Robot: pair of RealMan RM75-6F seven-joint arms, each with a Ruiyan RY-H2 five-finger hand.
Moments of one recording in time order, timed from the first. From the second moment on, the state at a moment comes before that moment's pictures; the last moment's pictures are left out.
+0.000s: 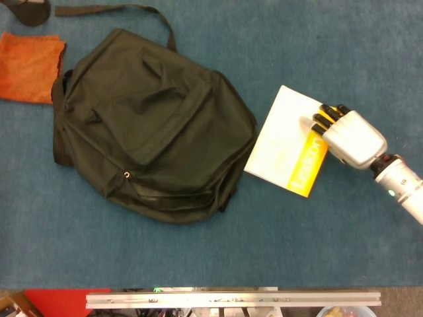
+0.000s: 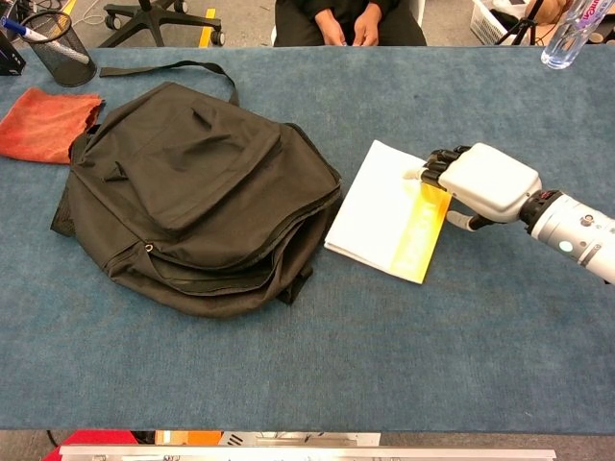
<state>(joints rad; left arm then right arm) 0.02 -1.02 0.00 -1.57 1.57 1.60 -0.19 0.57 -1.66 -0.06 -0.93 -1.72 1.10 -0.13</state>
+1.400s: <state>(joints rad) 0.03 -0.97 0.02 -1.59 1.60 1.61 -0.26 0.64 -1.84 0.01 -0.80 -1.71 1.23 -0.20</state>
